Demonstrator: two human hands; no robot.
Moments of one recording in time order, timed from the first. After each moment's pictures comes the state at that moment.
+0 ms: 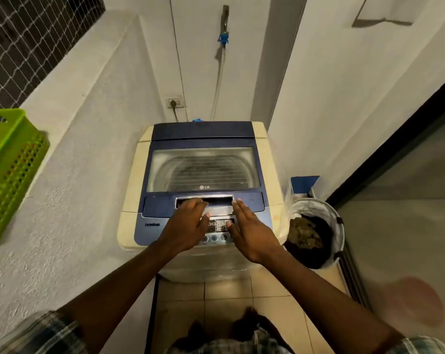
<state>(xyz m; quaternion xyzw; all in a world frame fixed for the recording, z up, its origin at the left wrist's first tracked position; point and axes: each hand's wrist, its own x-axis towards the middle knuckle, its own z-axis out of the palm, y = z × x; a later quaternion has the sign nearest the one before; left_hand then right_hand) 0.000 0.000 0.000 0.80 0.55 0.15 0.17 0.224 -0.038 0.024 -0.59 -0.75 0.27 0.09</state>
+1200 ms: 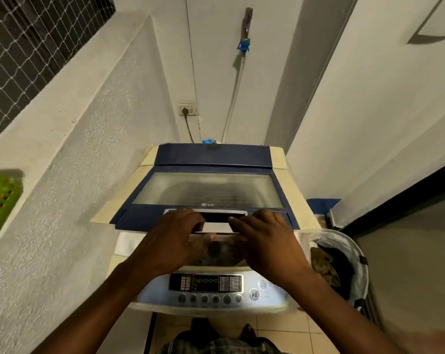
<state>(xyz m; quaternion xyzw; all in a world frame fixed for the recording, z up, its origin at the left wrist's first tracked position) -0.016 0.096 0.097 0.78 0.57 0.14 0.22 0.240 0.088 0.087 -0.47 -0.87 0.03 0.15</state>
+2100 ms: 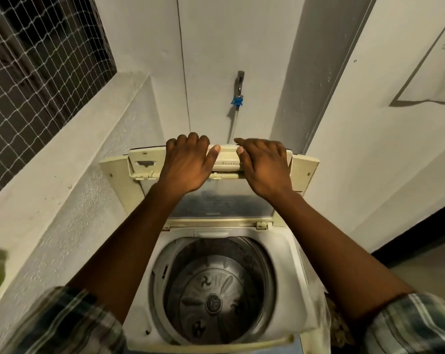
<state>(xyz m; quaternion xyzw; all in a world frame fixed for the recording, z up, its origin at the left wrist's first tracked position) -0.007 0.339 0.202 0.77 0.62 0.16 -0.09 0.199 0.332 0.187 -0.58 -0.76 -0.01 0.28</state>
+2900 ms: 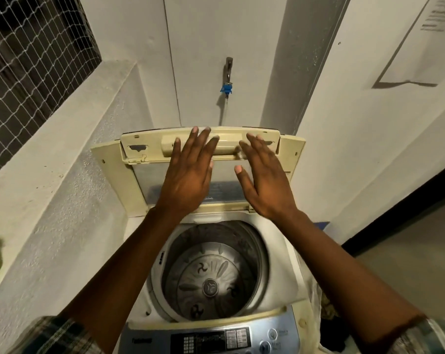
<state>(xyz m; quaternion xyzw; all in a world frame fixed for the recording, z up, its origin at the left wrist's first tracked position) 0.010 0.276 0.157 0.81 0.52 0.25 -0.08 0.218 0.249 0.159 -0.57 -0.76 0.04 0.31</state>
